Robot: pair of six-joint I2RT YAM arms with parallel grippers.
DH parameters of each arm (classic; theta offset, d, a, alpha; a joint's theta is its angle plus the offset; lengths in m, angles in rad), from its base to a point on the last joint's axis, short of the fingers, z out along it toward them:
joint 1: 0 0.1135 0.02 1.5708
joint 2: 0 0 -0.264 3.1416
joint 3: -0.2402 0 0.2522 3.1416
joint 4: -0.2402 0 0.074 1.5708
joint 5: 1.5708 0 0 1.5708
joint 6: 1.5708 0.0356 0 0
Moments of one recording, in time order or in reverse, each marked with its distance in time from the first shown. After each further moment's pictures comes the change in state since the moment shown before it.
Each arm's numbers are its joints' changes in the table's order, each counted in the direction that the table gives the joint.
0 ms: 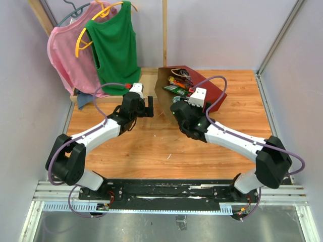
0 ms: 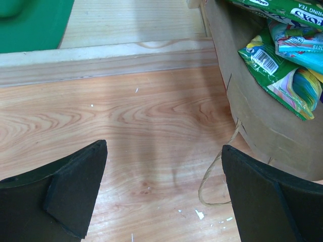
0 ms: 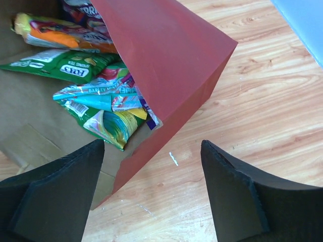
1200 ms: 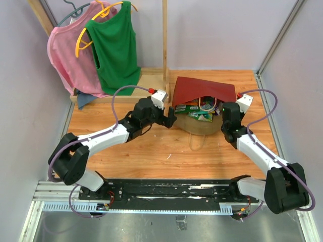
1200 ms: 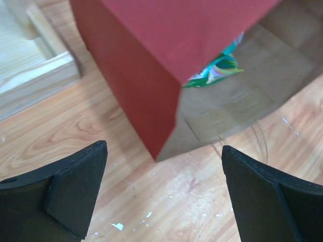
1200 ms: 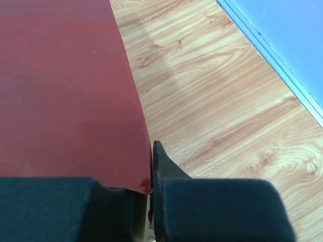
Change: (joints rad) left arm -0.170 -0.022 0.006 0.182 0.256 0.080; right arm -0.595 0.282 0.425 0.270 -0.383 -0.193
